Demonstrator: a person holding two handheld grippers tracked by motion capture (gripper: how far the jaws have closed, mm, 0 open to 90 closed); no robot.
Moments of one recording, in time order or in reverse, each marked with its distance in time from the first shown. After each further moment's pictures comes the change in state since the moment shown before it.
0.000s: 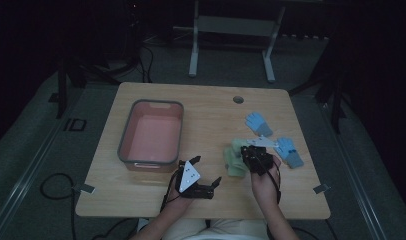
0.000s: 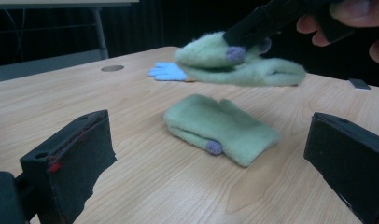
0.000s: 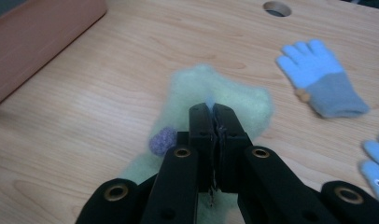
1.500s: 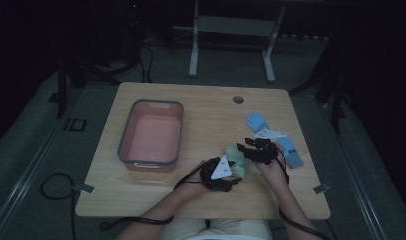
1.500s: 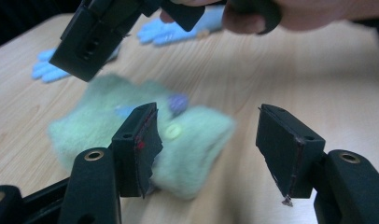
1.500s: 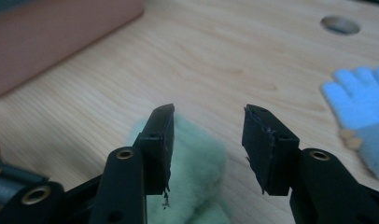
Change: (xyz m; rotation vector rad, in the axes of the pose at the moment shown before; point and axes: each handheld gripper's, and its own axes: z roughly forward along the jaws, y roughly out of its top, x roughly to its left) left arm -0.015 0.027 0.077 0.273 -0.350 0.308; right arm -0.058 -0.005 0.052 -0.054 0.296 -0.095
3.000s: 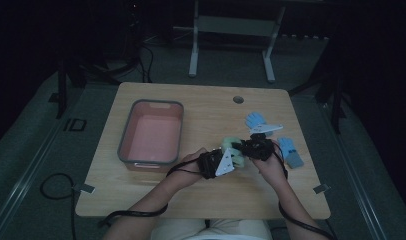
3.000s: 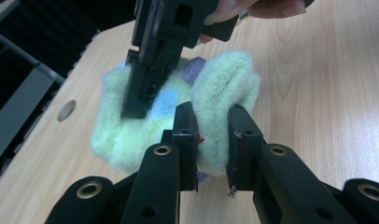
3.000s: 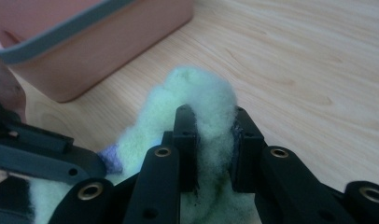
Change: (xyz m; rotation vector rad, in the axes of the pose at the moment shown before) left arm 0.012 0.050 -0.045 0.119 0.135 0.280; right arm 0.016 0.030 -0.010 0.045 0.158 0.001
